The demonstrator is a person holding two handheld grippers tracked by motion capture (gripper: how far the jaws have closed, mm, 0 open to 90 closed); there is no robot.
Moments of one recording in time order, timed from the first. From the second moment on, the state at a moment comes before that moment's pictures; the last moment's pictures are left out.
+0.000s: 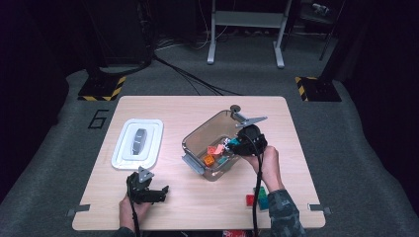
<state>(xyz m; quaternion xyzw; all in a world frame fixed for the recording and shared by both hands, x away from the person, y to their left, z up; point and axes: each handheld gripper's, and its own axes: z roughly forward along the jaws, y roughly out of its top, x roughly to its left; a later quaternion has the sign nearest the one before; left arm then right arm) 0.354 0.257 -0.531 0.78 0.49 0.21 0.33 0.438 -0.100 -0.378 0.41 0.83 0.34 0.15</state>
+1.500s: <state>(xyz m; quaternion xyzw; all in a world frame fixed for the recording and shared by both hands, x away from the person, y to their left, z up) 0.354 0.256 -0.532 0.78 0.49 0.21 0.33 0.390 -0.152 -0.371 0.45 0.79 0.37 0.18</state>
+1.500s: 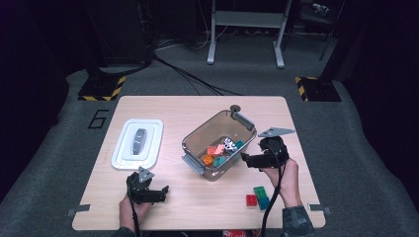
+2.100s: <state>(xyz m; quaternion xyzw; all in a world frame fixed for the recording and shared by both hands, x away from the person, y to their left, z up) 0.354 0.257 -0.531 0.78 0.49 0.21 0.33 0.358 -0.195 -0.412 0.51 0.76 0.34 0.19</state>
